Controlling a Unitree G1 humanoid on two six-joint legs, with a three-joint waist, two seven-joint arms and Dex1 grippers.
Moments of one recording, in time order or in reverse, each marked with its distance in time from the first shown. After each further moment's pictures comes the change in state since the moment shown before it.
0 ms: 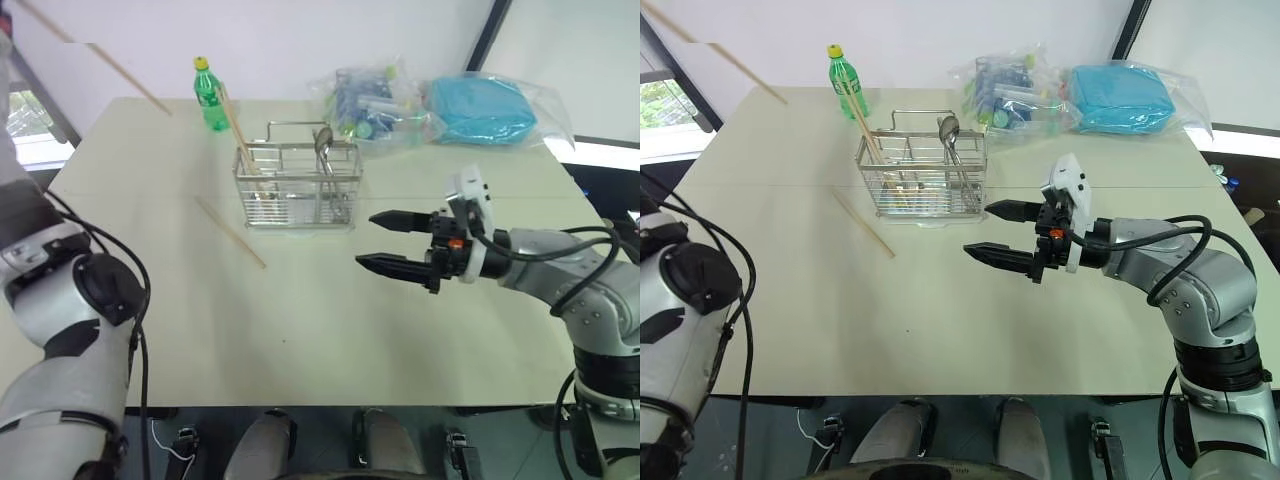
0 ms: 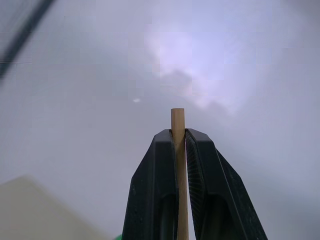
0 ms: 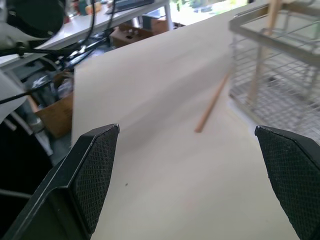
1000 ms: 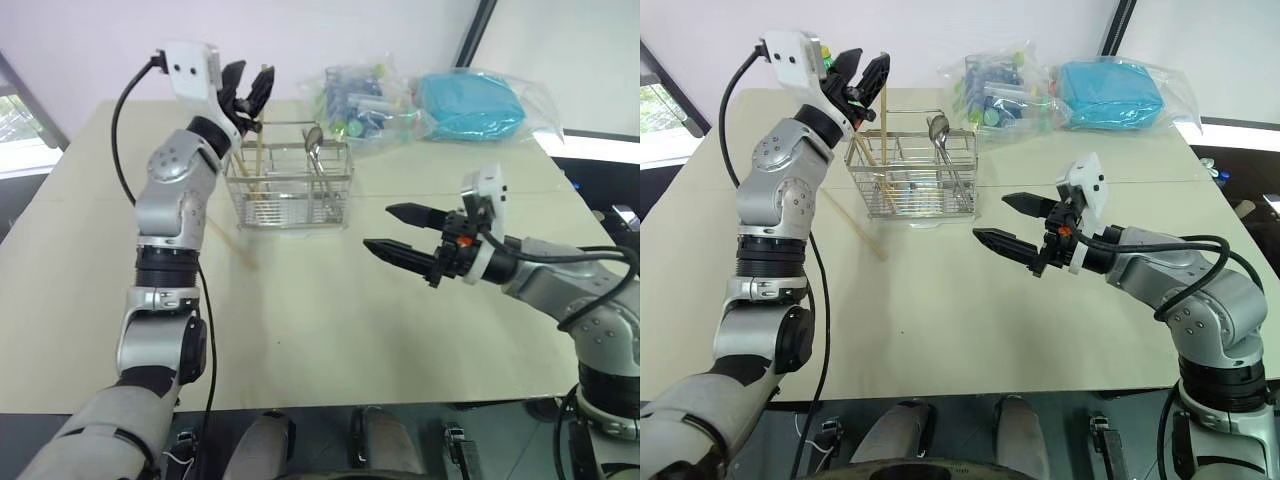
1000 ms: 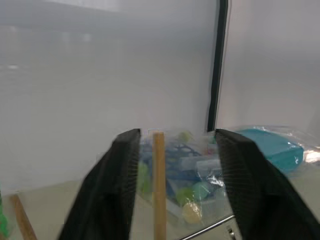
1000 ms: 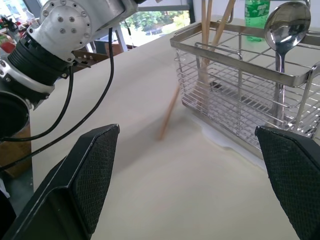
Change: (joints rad) left arm 0.313 -0.295 -0.500 -0.115 0.315 -0.224 -0.281; right arm 0.060 0.026 -0.072 -0.060 0.065 -0.001 -0.192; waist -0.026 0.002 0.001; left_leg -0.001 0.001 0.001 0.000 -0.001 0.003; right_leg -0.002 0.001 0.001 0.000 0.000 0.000
